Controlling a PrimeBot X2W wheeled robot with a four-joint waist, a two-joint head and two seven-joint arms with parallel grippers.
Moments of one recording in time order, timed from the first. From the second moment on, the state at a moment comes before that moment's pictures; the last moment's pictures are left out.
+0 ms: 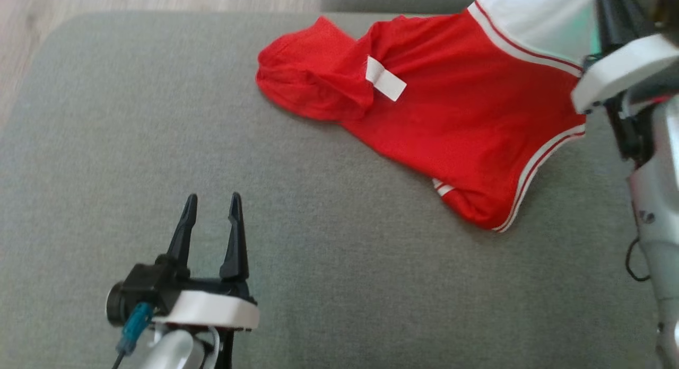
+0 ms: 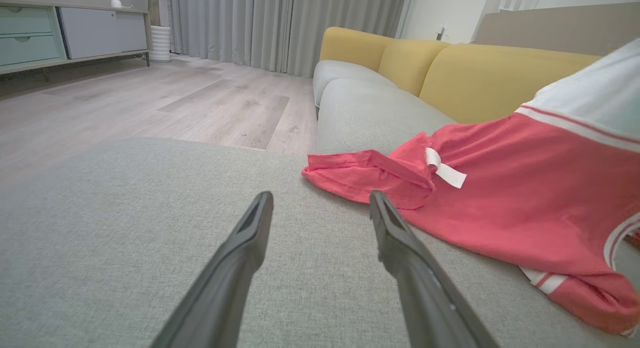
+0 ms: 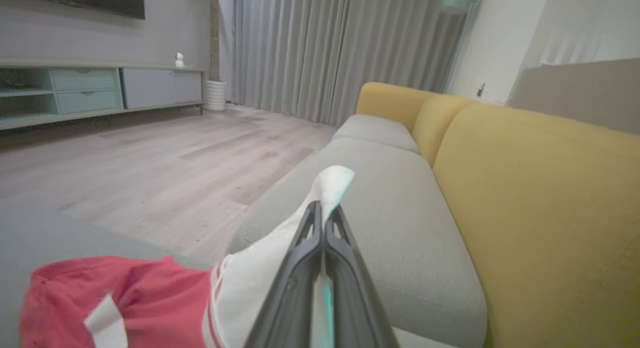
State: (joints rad) left arm -0.14 0.30 -0.55 0.07 -0.60 0.28 -0.25; right arm -0.74 -0.29 0.16 0.47 0.14 0.13 0.02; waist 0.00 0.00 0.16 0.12
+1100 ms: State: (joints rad) left arm -0.09 0.33 -0.54 0.05 -0.61 0.31 -0.23; right arm -0.12 -0.38 0.79 -0.01 0.29 0.13 0.29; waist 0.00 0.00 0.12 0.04
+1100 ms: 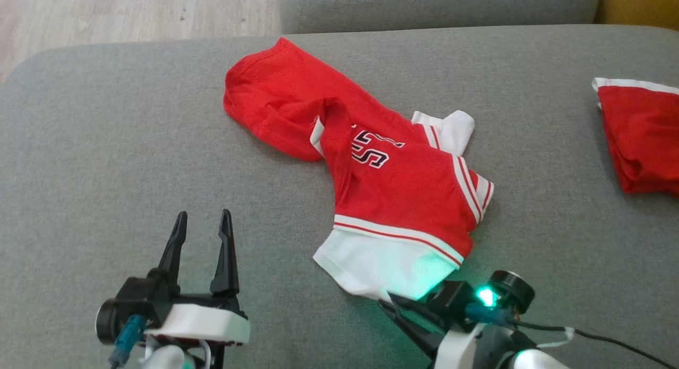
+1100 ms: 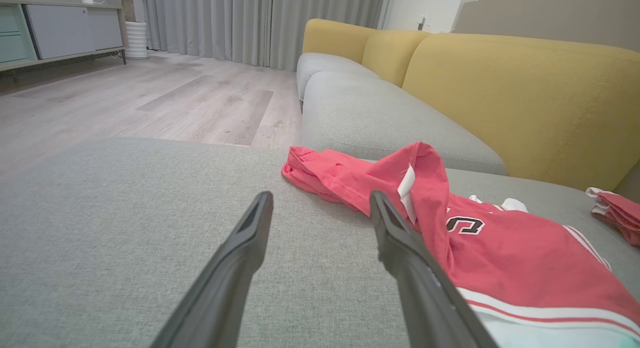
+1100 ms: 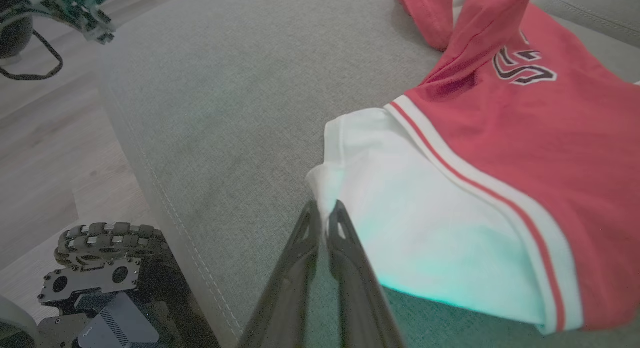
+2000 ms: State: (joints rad) left arm -0.40 0.24 -0.69 0.40 -0.57 0.15 -0.12; right arm -0.08 -0.07 0.15 -0.15 0.10 0.13 0.03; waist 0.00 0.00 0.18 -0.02
